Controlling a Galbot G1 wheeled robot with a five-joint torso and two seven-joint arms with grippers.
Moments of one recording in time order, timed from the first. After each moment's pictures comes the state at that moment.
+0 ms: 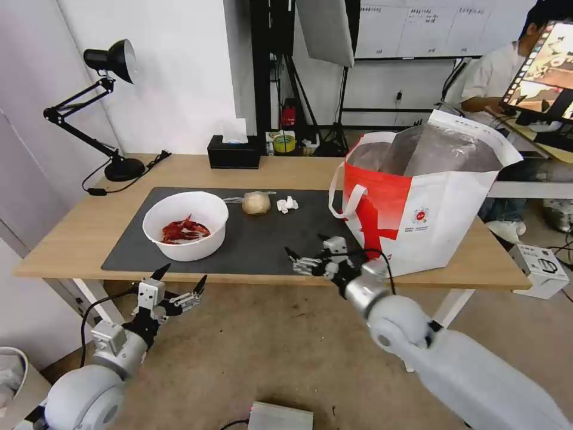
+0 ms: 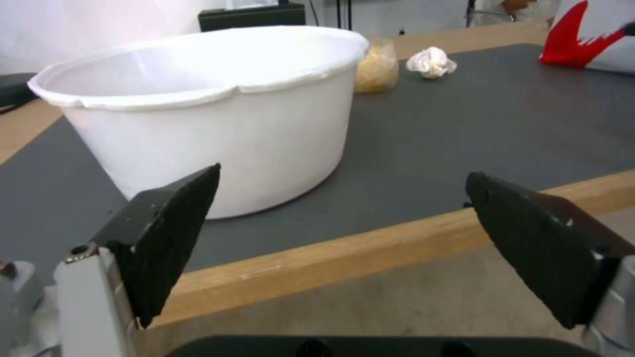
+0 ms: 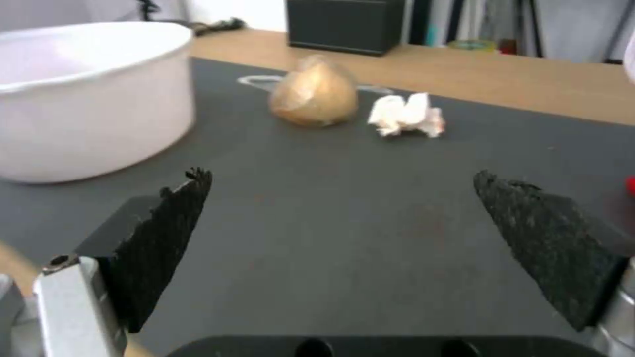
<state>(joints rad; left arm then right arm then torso) 1.58 -0.74 -0.49 -2.07 -0.61 -0.06 -0.11 -0.74 0.92 -0.26 1.90 0.77 -0.23 0.32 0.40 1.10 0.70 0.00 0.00</state>
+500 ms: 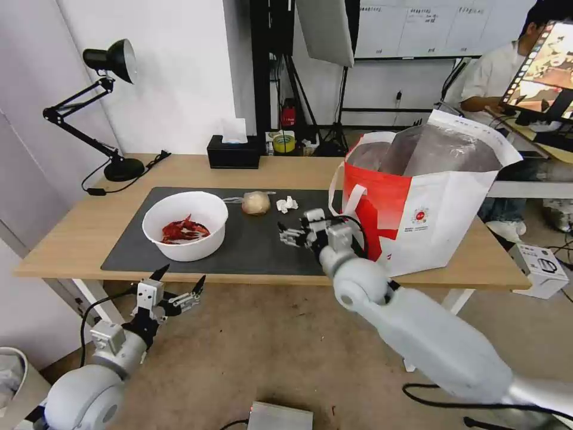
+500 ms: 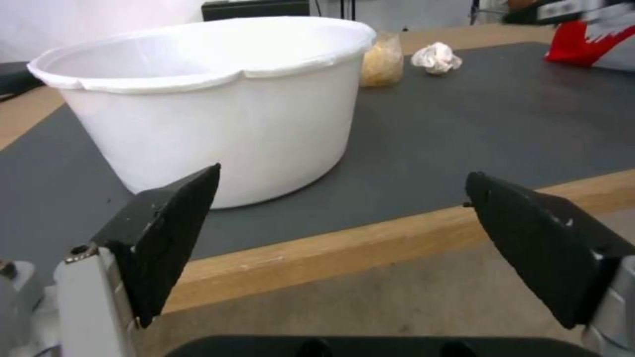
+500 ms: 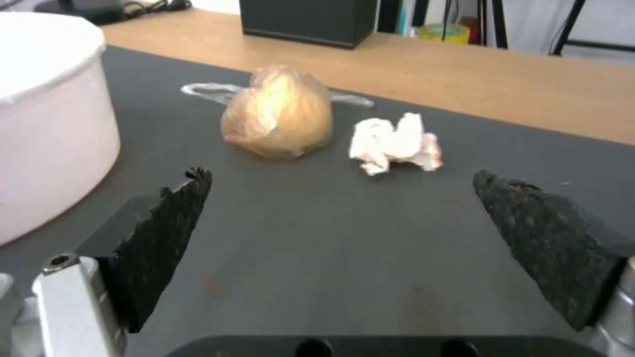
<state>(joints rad) 1.58 -0.75 -0.48 -2.05 -0.62 -0.06 -0.11 -0.48 1.13 -0.38 1.66 0.83 -0.37 0.50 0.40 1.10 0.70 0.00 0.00</state>
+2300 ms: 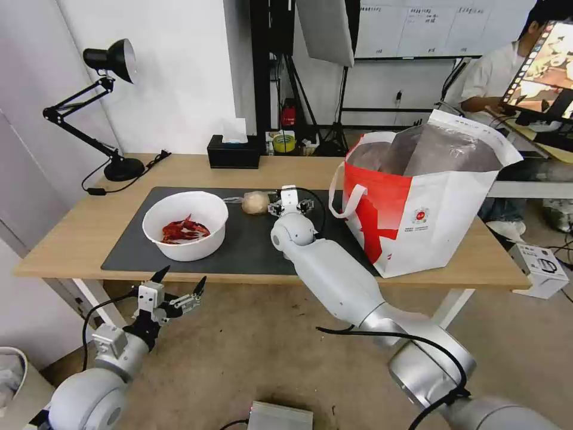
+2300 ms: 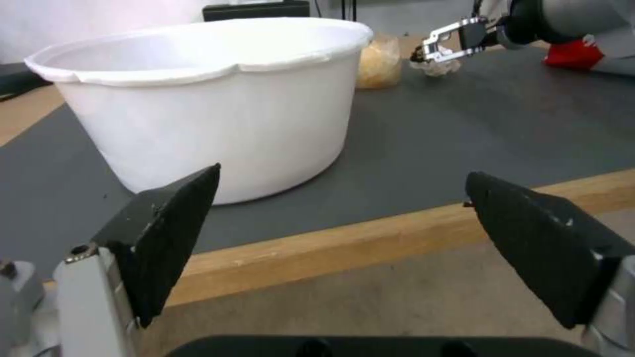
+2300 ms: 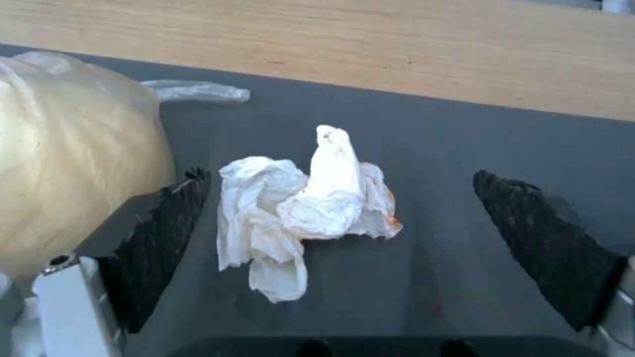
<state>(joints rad) 1.58 -0.78 -0.48 -2.05 -0.60 -0.08 -0.11 -0.29 1.57 -0.23 0.99 0.63 -0.43 0.63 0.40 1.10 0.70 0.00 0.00</state>
